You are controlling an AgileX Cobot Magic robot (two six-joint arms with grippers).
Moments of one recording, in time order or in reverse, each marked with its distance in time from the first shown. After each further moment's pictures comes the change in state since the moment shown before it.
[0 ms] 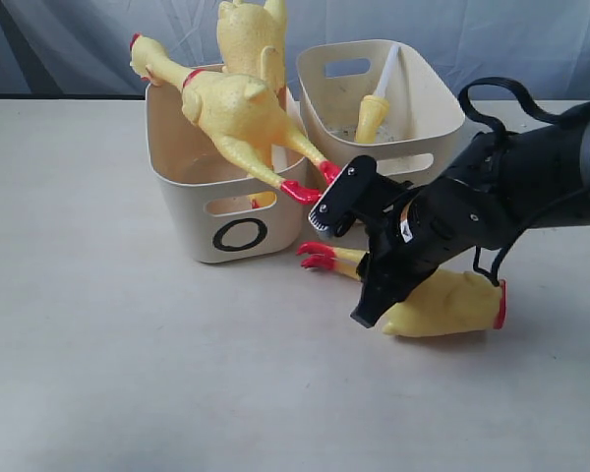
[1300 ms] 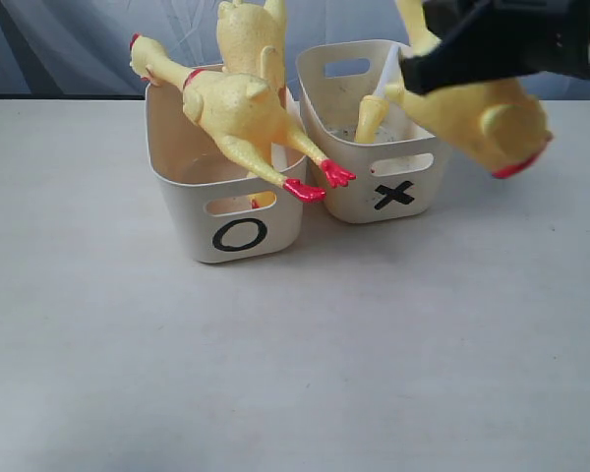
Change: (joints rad) left arm 0.000 0.000 0.000 0.000 0.000 0.000; right arm -0.060 -0.553 -0.028 -0.781 -0.190 1.070
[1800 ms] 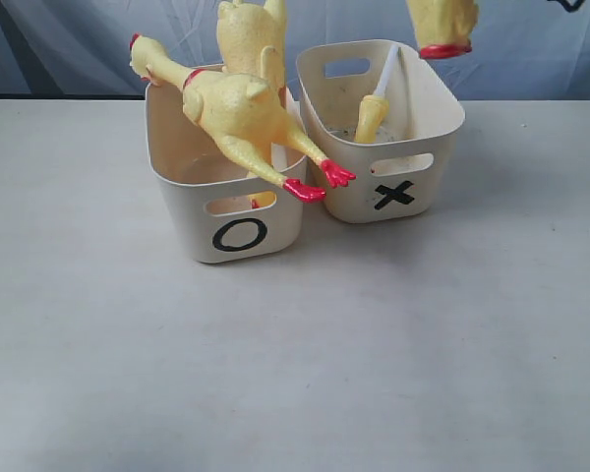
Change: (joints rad) left arm 0.000 0.000 0.000 0.000 0.000 0.000; right arm -0.304 0.515 -0.504 -0.189 -0.135 0.688
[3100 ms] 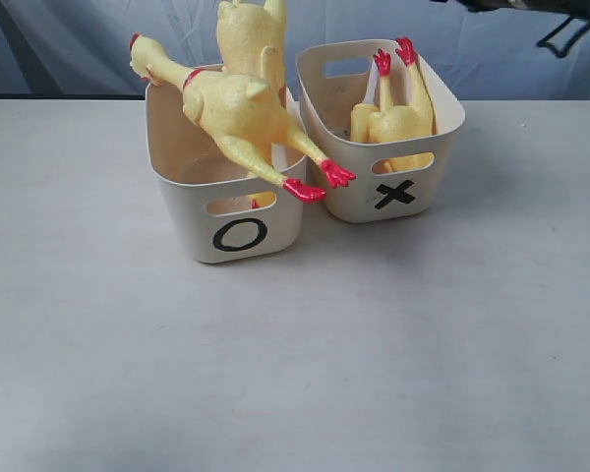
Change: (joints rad) left arm 0.000 0.000 0.000 0.000 0.000 0.000; right arm 0.007 -0.059 0.158 -0.220 -0.040 -0.006
